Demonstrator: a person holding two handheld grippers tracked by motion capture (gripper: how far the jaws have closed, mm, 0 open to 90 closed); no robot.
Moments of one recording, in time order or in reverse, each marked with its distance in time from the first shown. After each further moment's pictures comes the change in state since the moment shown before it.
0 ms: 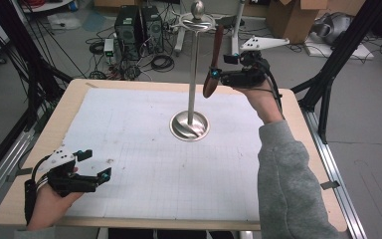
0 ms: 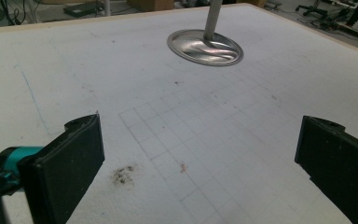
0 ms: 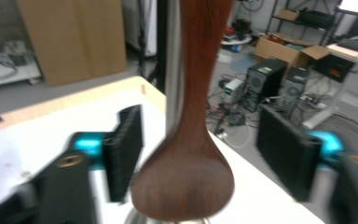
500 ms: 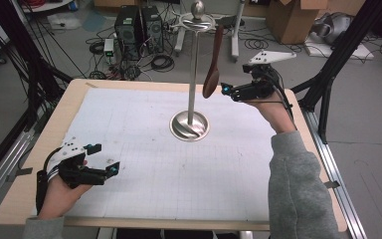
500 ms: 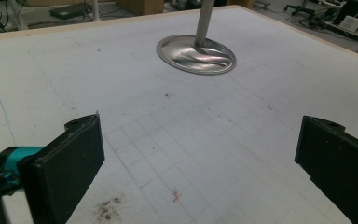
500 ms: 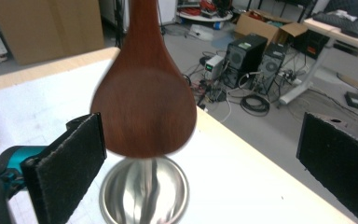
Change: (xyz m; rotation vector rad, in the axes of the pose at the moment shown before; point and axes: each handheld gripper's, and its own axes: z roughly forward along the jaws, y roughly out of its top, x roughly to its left) left arm 0.001 0.011 0.023 -0.001 -0.041 0.012; right arm -0.012 -0.034 -0.017 0.090 -0.077 0.002
